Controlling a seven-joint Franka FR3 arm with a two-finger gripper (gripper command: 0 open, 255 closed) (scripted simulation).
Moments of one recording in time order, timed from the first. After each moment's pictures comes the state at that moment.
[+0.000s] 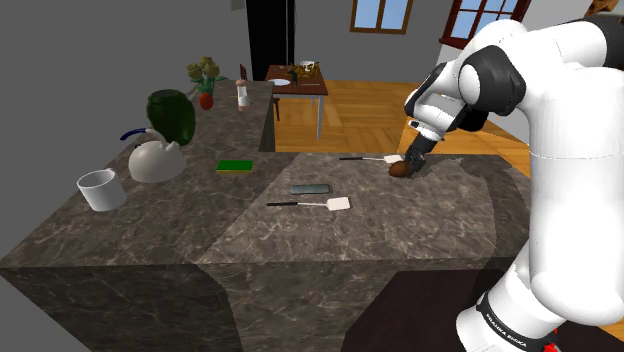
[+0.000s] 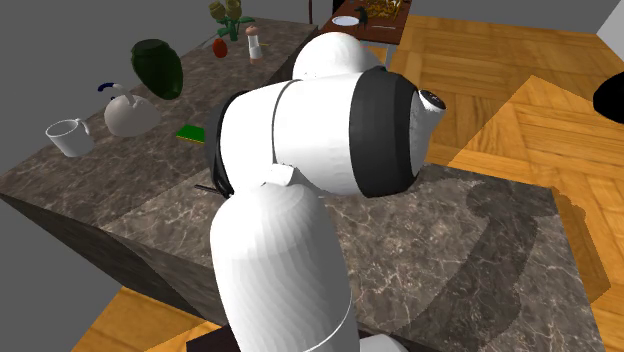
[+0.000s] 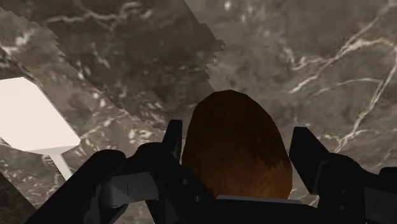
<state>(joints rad) 0.03 0.47 -0.84 -2.06 0.80 2.18 -1.98</state>
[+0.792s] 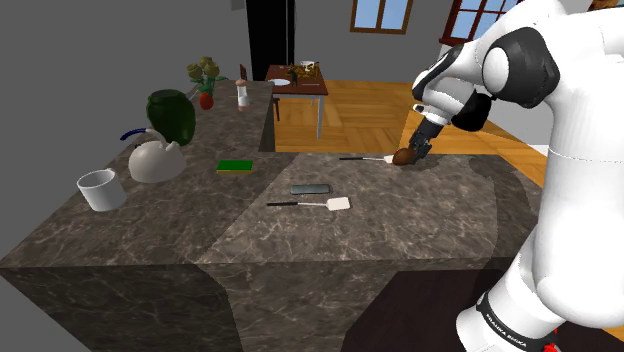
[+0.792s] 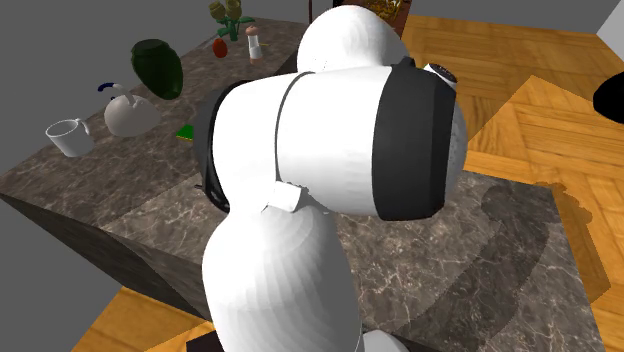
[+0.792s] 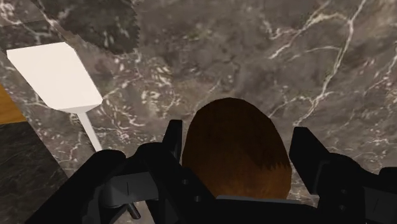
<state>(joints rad) 0.10 0.35 -0.92 -2.04 0.67 2.11 -1.88</state>
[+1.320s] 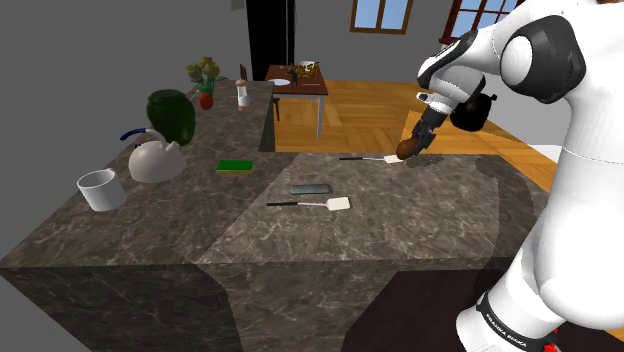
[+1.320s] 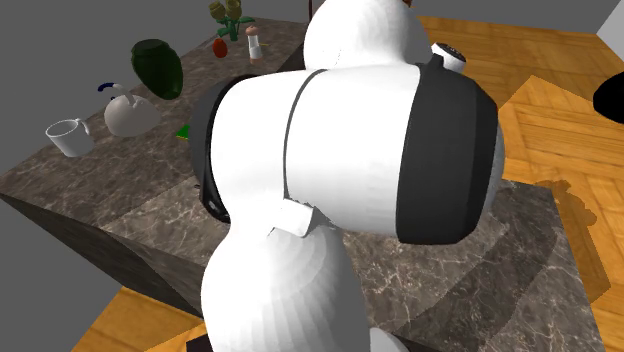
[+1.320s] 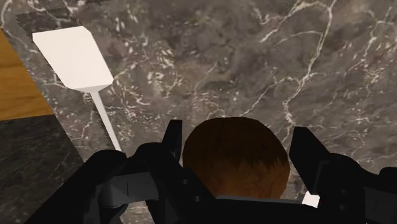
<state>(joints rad) 0.14 0.27 -0.97 -2.01 0.58 2.05 -1.80</state>
